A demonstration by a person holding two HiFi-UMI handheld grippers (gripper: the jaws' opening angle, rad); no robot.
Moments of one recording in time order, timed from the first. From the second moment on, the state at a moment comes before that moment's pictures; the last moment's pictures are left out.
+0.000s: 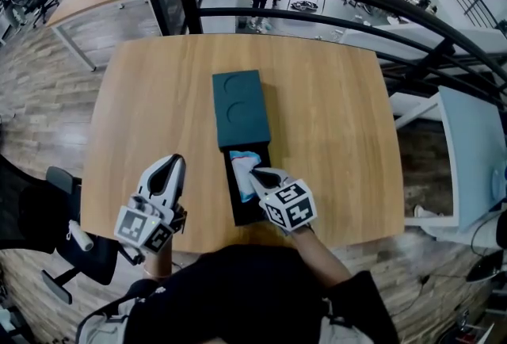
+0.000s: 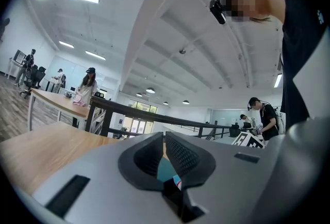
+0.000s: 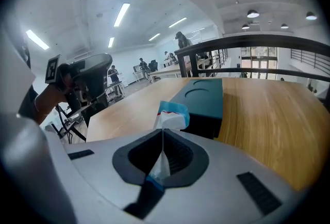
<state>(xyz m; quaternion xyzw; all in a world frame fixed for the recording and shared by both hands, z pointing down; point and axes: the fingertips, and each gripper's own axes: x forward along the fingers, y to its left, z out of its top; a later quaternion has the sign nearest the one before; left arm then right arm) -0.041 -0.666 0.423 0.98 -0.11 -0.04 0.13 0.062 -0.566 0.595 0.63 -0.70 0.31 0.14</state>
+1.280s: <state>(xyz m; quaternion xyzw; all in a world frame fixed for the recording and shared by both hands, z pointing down) -0.061 -0.648 0.404 0.98 -0.14 -0.04 0.11 0.070 -0.564 0.577 0.65 -0.69 0.28 0.15</state>
